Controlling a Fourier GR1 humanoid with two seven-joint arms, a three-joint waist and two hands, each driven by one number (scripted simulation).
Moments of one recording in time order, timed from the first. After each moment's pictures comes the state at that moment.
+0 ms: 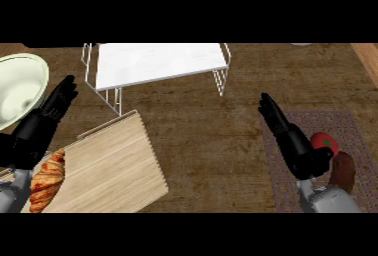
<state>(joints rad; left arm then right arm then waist) -0.17 0.61 -0.21 -1.59 0.25 0.14 0.04 -0.16 -0.32 0.34 -1.55 -0.22 -0.14 -0.03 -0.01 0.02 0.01</state>
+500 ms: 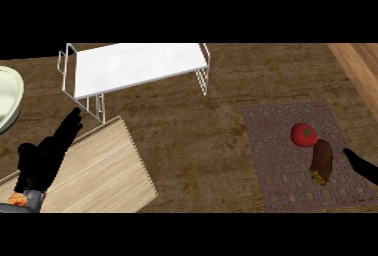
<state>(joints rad) -0.03 0.55 -0.23 -1.50 0.27 0.17 0.07 0.09 -0.55 -0.05 -1.35 -0.11 -0.55 0.15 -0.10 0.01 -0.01</state>
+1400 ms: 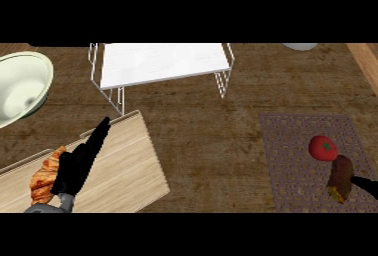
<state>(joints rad) -0.04 0.41 -0.31 -1.41 0.19 0.14 0.00 0.28 -0.71 -0.04 -1.74 -0.08 -0.48 0.51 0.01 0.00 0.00</state>
